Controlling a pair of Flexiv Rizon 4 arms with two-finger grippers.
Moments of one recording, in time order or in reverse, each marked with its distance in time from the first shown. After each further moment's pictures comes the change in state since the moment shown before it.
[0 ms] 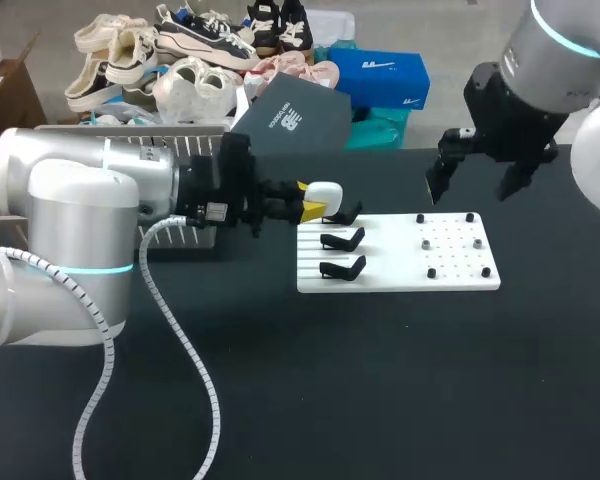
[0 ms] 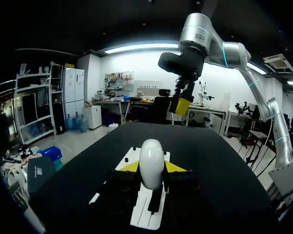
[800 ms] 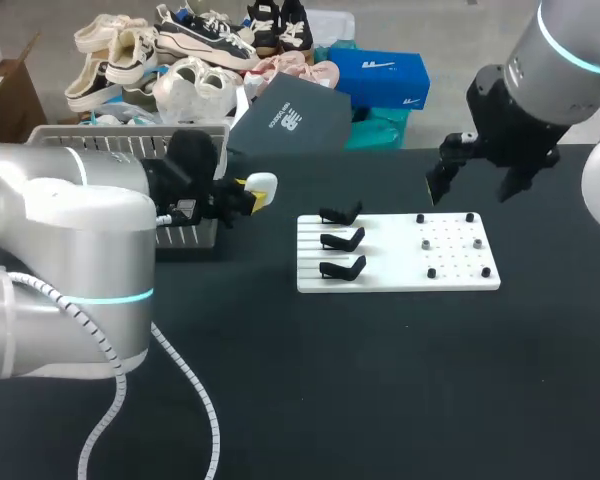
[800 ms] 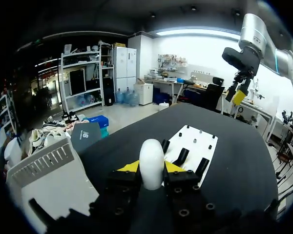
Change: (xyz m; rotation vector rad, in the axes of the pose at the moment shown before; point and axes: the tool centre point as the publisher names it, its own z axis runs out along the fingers) left arm 0.038 0.065 -0.067 -0.473 0.171 -0.185; right arm 0.001 0.000 0.000 0.001 -0.047 0.000
